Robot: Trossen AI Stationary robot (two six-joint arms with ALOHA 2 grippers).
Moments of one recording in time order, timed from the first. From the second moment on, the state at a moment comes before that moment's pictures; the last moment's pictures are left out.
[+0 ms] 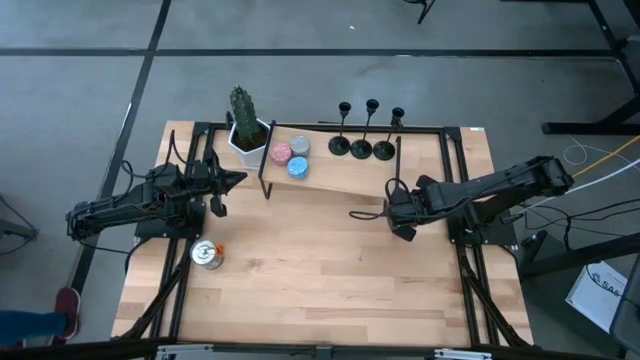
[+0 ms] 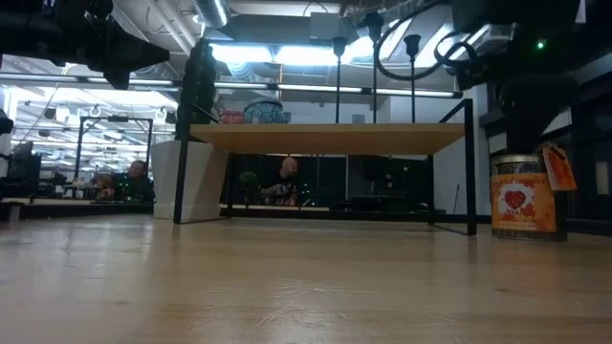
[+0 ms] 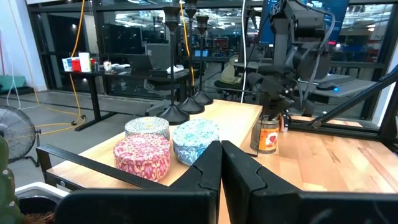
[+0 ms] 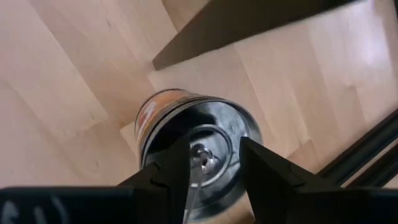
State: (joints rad) left arm 0.26 0.10 0.22 -0.08 -0.06 -0.04; right arm 0.20 1.35 0.92 -1.17 0.36 0.68
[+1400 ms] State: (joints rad) left arm 0.26 0.10 0.22 -0.08 -0.06 -0.04; right arm 0.34 1.37 0.86 -0.69 0.22 0.70
